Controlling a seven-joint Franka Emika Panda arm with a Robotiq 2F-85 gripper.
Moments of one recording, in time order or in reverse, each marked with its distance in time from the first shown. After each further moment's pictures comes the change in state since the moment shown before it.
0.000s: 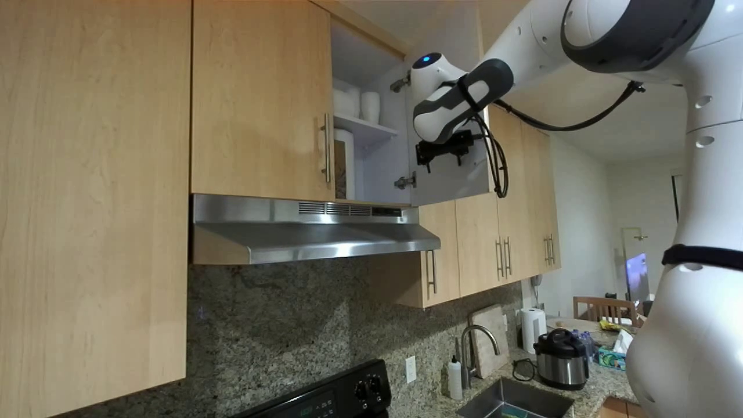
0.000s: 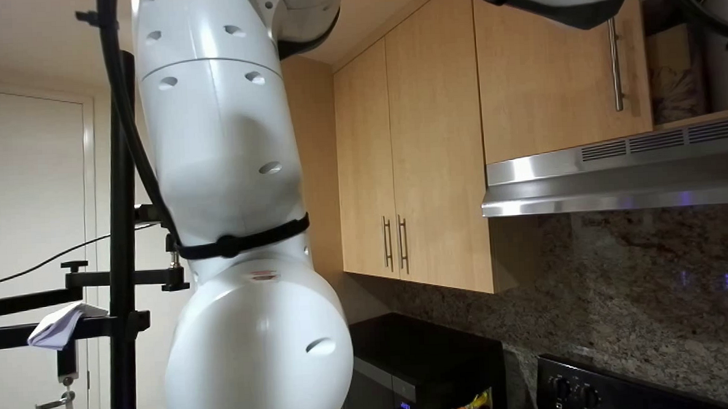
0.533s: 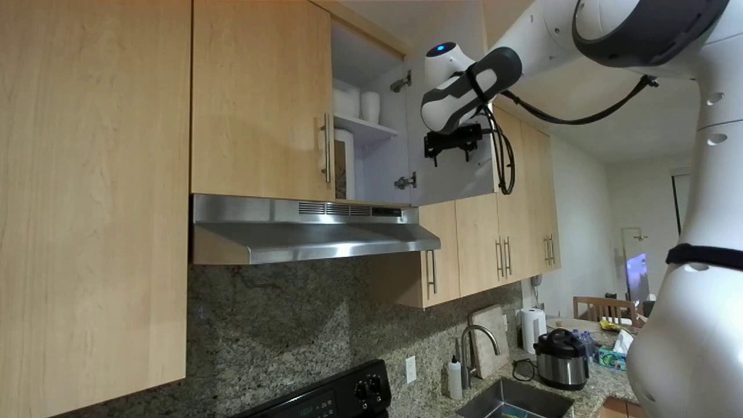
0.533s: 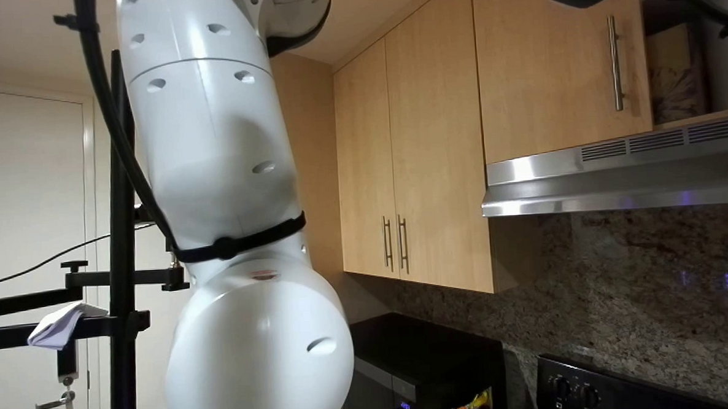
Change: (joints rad) arm 0.005 -0.039 -0.041 -0.004 0.089 0.001 -0.026
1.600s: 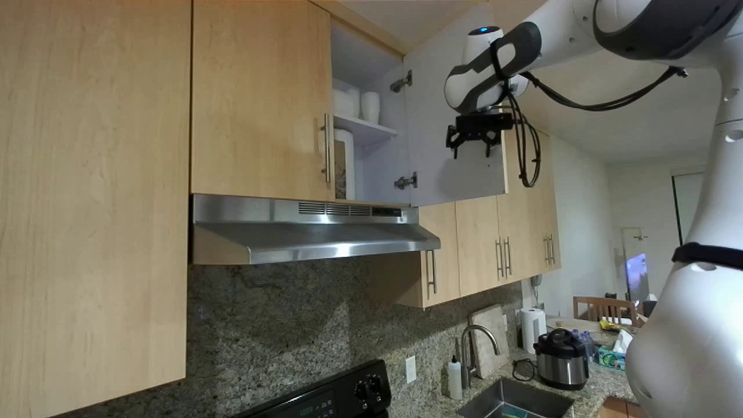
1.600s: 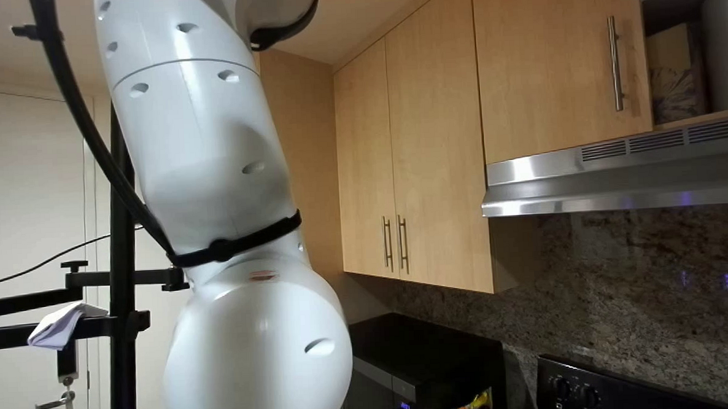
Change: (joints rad) arm -0.010 -0.055 -0.111 -0.002 0.268 -0.001 -0.244
